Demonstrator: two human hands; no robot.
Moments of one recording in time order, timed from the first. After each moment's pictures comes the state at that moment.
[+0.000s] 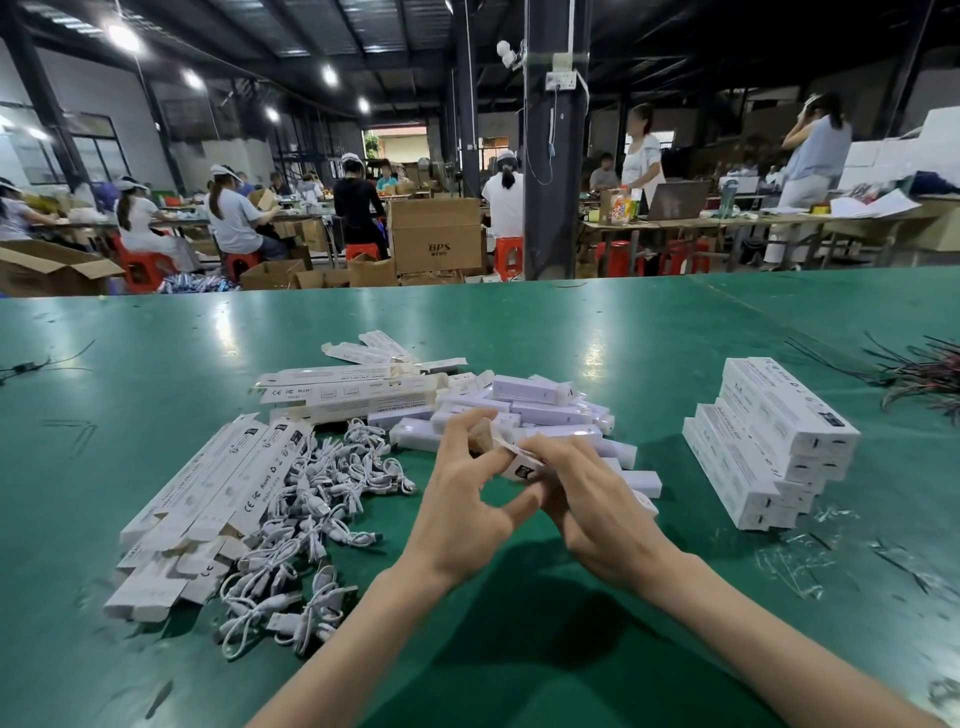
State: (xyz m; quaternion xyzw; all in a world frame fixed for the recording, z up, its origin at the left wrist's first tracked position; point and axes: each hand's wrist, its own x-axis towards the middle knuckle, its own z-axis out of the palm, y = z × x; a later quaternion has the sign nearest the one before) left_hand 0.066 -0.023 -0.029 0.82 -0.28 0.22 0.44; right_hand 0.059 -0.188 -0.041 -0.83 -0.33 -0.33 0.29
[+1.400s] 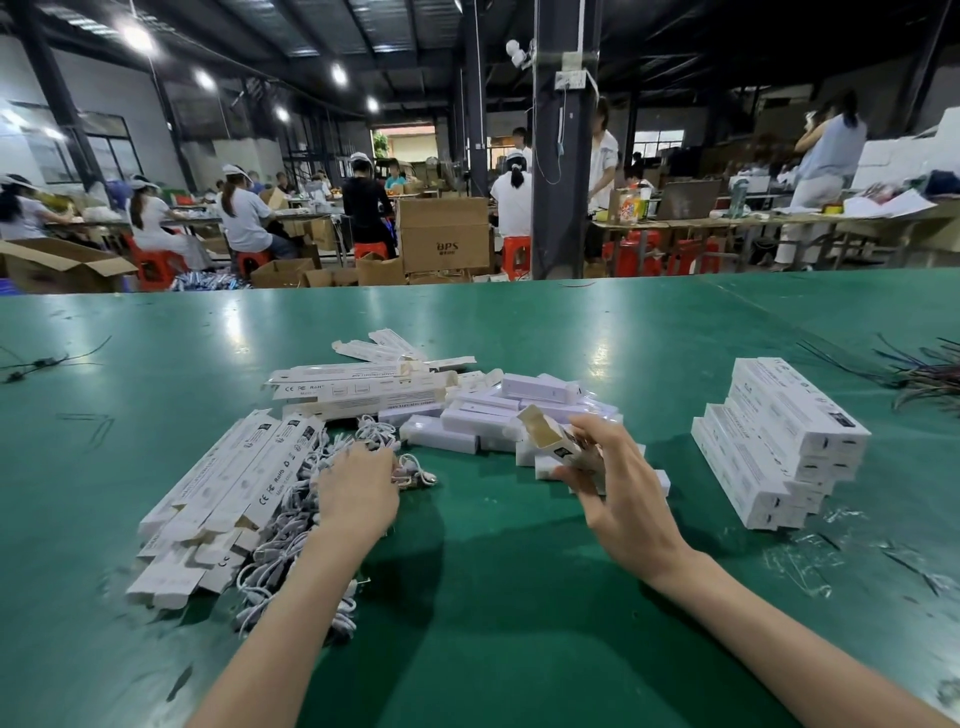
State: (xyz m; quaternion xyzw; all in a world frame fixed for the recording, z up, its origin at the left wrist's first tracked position) left_hand 0.121 0.056 -0.040 0.99 0.04 0.09 0.05; right_hand 0.071 -0.197 -0.054 -0.81 -0.25 -0.41 0.33
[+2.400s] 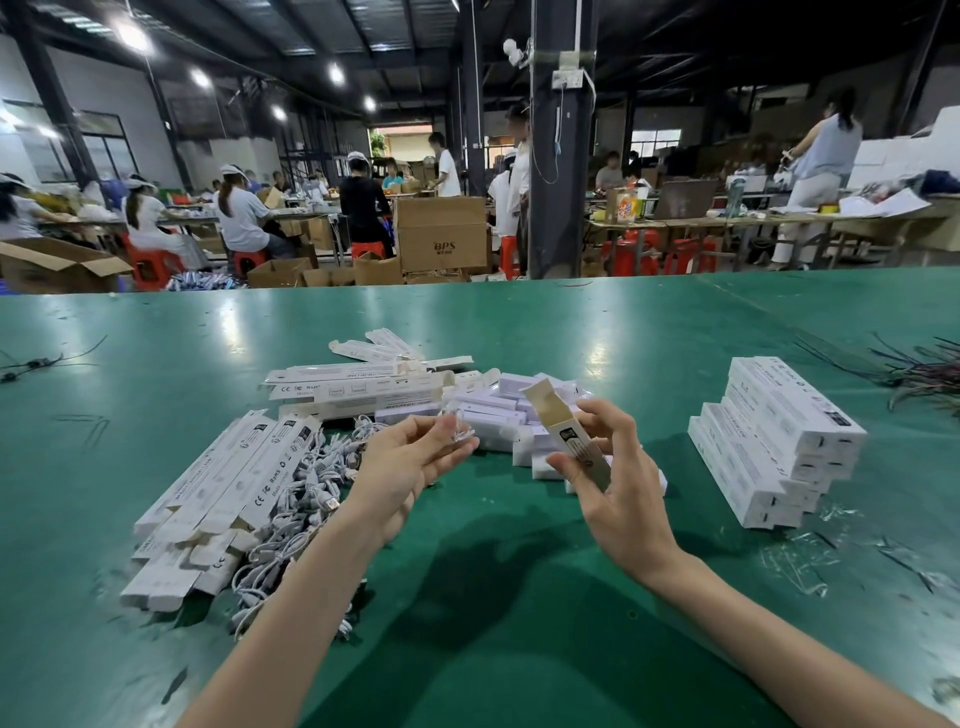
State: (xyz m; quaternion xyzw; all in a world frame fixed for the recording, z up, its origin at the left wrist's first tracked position) left_hand 0.098 0.018 -0.009 0.53 -0.04 -0.03 0.84; right_hand 0.065 -0.188 -0.050 -0.77 -0.20 -0.39 0.46
